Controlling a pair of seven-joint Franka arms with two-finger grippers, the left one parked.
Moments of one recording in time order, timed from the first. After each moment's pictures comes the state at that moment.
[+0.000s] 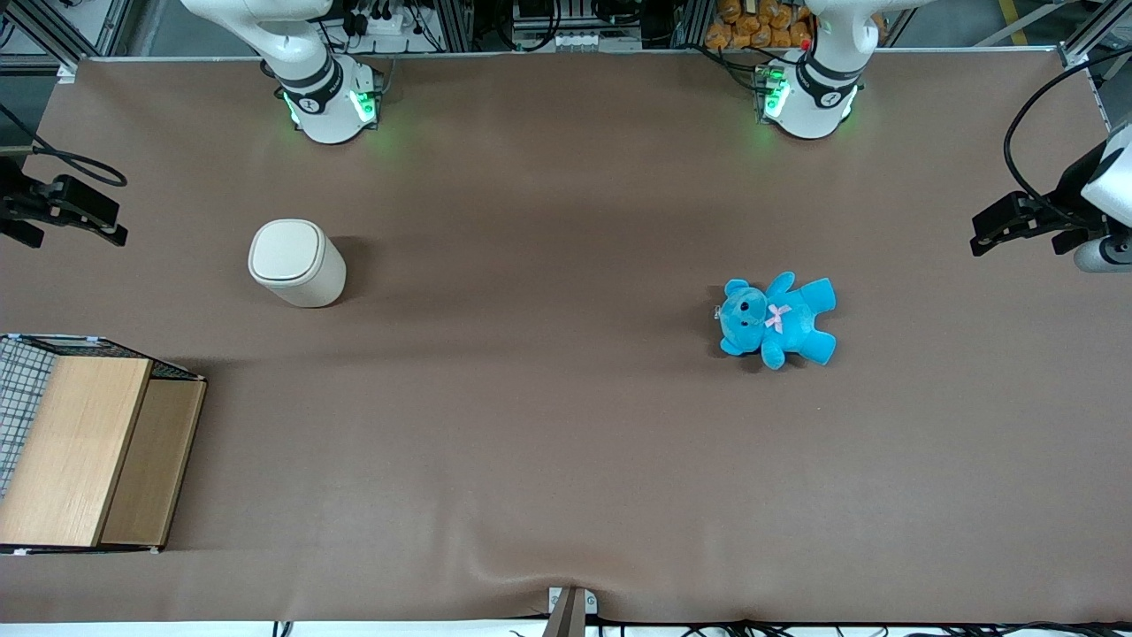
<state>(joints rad) 0.00 0.05 -0.01 -1.44 -0.01 1.48 -0.03</state>
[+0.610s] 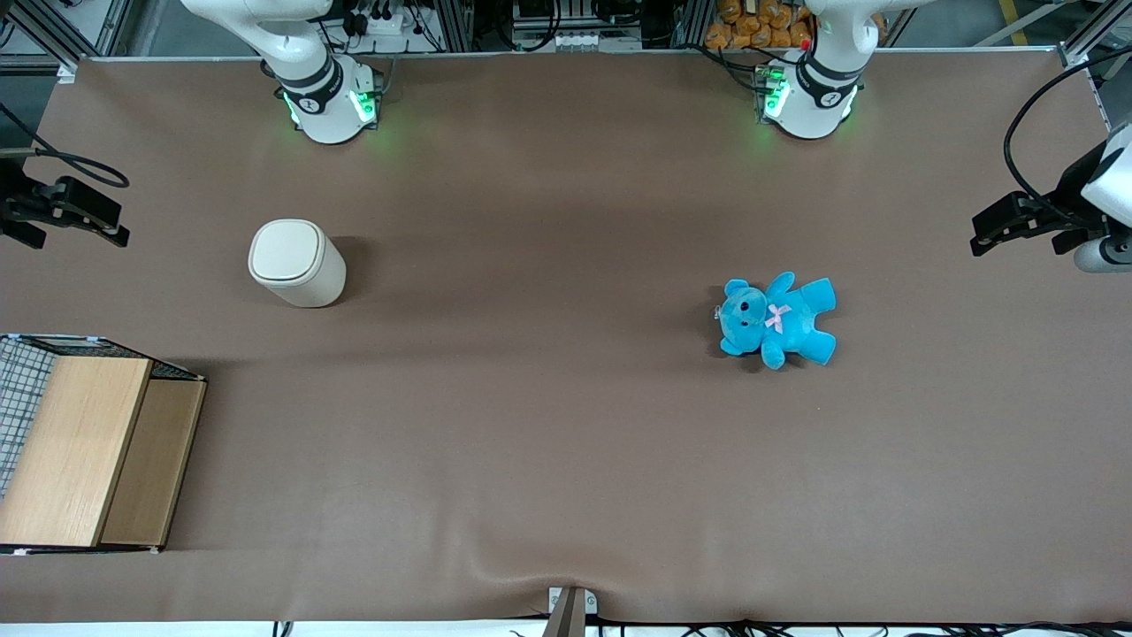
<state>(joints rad) 0.00 0.05 -0.01 -1.45 -0.01 1.48 -0.03</state>
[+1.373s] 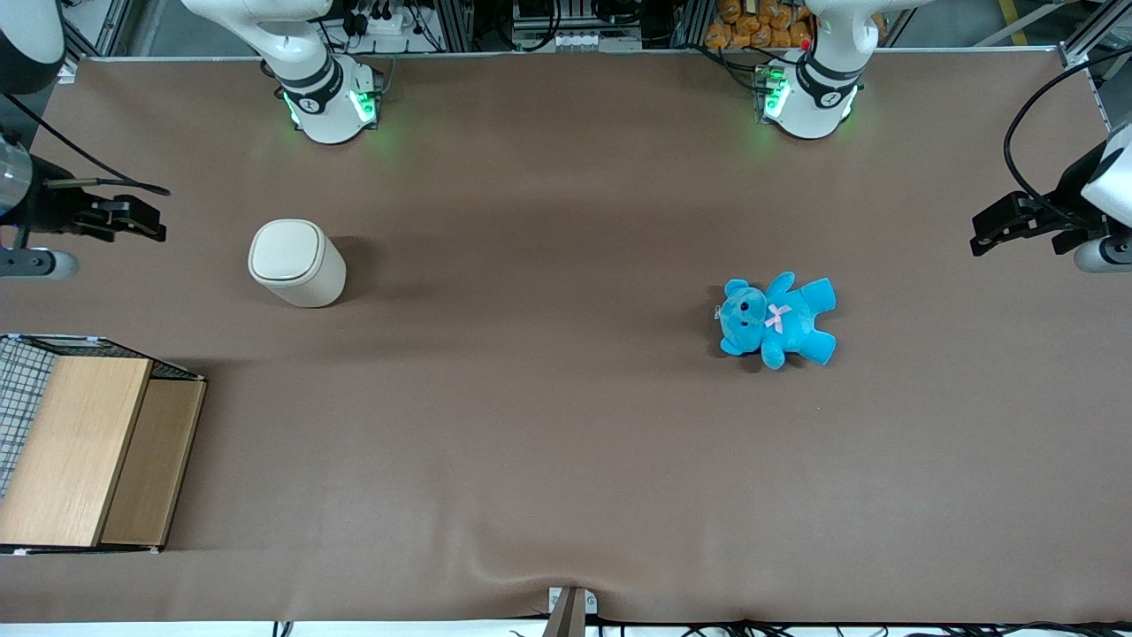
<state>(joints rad) -0.02 0.02 -0.01 -1.65 -0.01 1.44 -0.03</state>
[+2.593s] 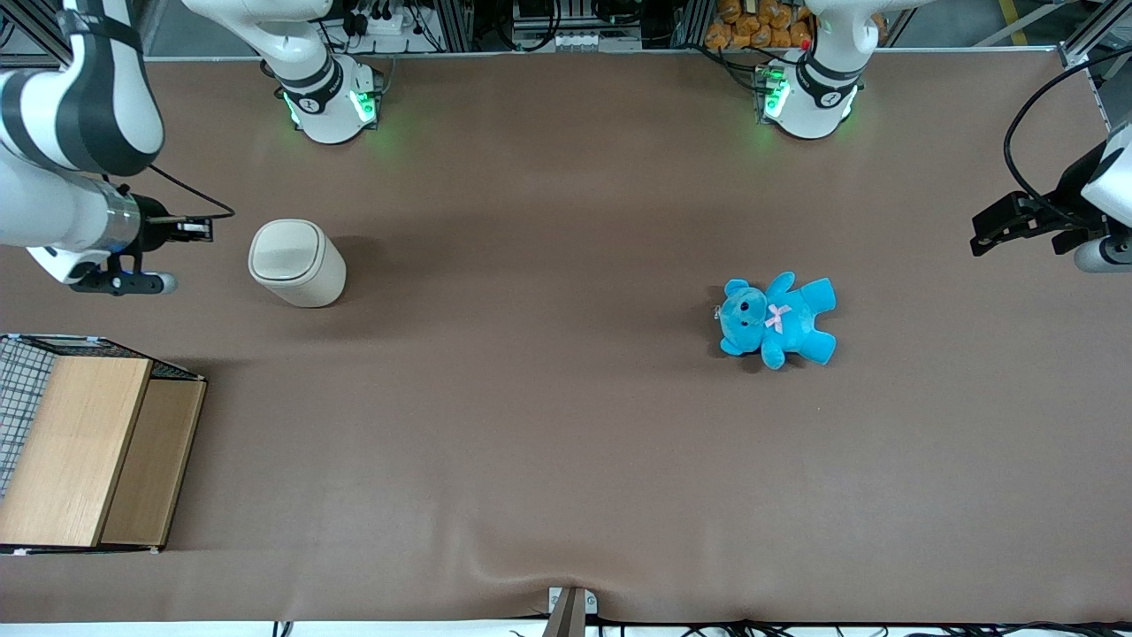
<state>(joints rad) -0.04 -0.01 -0.04 -2.07 -0.01 1.69 -0.04</state>
